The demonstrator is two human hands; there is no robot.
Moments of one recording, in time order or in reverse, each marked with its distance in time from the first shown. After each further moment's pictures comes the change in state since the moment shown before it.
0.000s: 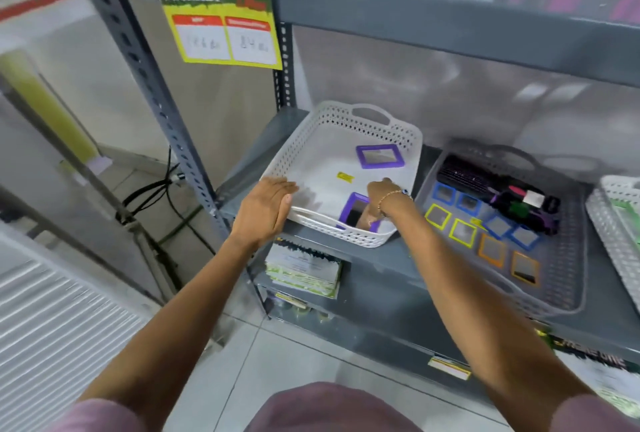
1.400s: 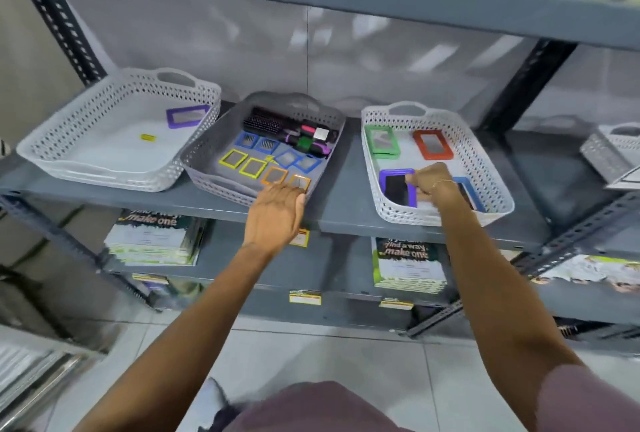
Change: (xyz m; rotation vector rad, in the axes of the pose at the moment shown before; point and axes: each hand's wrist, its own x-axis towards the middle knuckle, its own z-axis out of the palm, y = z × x) left_hand -0.014 0.401 0.127 0.086 -0.002 0.170; right_hand -0.172 0.470 0.103 1.031 0.410 0.630
